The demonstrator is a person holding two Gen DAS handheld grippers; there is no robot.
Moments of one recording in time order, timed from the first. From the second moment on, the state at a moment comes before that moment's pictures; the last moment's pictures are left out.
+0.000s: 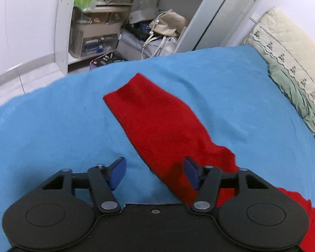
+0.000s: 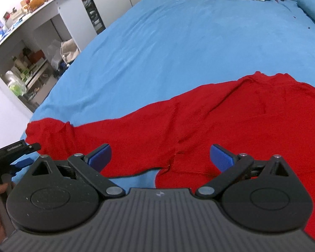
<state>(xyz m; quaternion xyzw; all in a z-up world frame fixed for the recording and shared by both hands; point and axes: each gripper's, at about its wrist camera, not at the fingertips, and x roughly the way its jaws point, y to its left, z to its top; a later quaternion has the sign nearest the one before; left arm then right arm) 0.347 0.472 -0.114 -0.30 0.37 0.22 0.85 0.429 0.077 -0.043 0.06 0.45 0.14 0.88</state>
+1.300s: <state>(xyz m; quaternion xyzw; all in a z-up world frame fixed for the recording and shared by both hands) 0.432 -0.033 -0.112 -0.05 0.39 -0.14 0.91 0.418 -0.242 -0.051 0.12 0.41 0.02 0.90</state>
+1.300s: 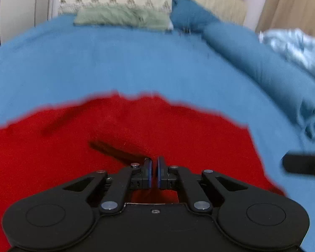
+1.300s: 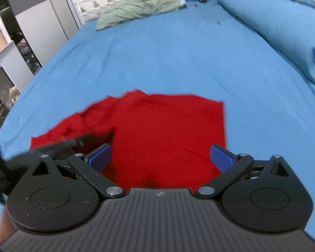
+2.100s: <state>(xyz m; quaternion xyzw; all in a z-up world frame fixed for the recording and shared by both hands) 0.351 0.139 -0.117 -0.03 0.43 0.06 0.90 0.479 -0.072 -0.132 -0.19 0.42 0.18 0.87</state>
